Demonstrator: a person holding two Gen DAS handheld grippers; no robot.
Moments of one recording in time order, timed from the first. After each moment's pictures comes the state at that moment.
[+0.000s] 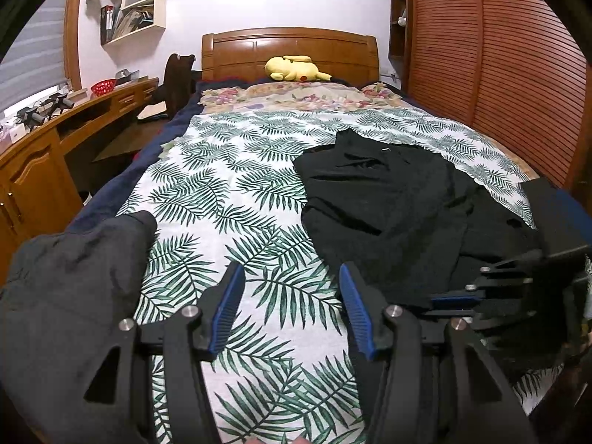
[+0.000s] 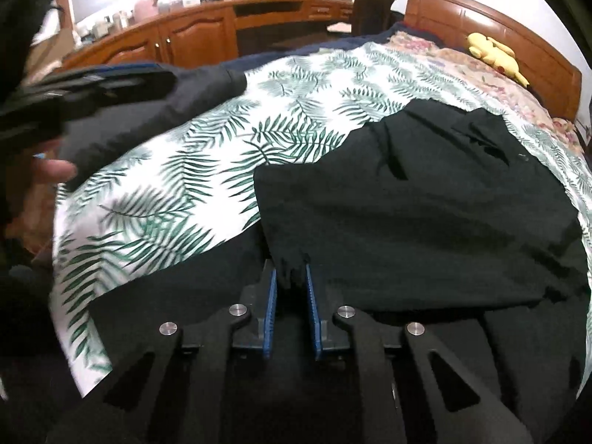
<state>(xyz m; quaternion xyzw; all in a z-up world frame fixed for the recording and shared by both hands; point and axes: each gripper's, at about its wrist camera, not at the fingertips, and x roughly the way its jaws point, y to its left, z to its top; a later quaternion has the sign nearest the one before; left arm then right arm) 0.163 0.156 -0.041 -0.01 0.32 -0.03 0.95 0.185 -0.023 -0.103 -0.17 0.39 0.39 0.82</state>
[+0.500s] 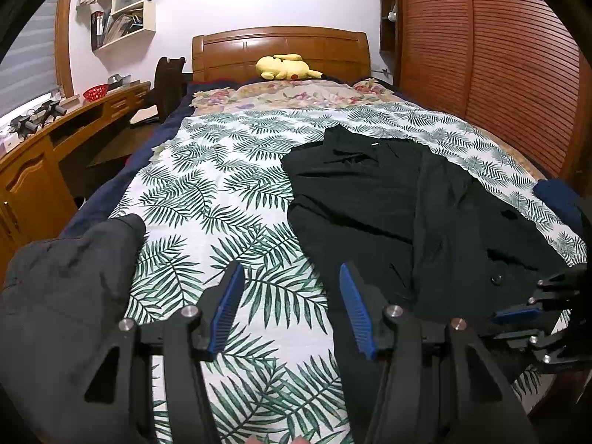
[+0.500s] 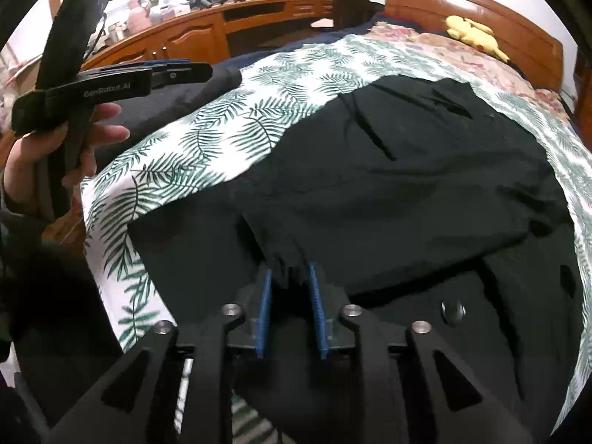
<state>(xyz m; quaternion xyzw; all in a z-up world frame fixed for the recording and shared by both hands) 0.165 0.137 -0.045 0.01 0.33 -0.04 0.94 0.133 -0.088 -0.098 -0.15 0.41 0.37 0.82</state>
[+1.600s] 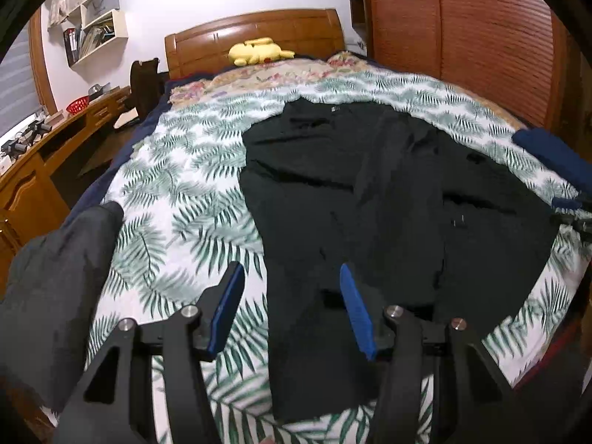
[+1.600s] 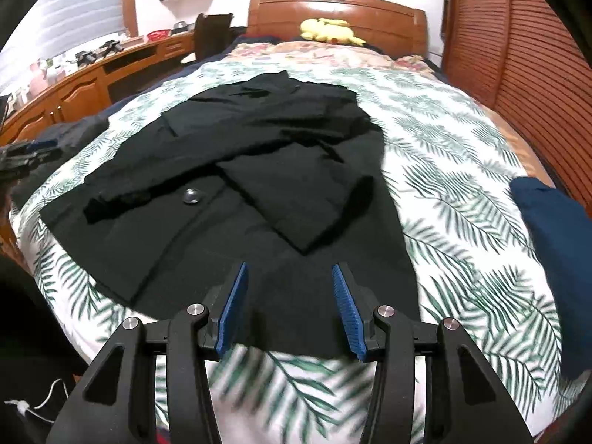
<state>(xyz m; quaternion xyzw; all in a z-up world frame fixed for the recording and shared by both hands) 0.114 0.062 -0.066 0.07 0.37 -0.05 0.93 0.096 -0.320 -0.092 -0.08 0.38 0.16 0.91</state>
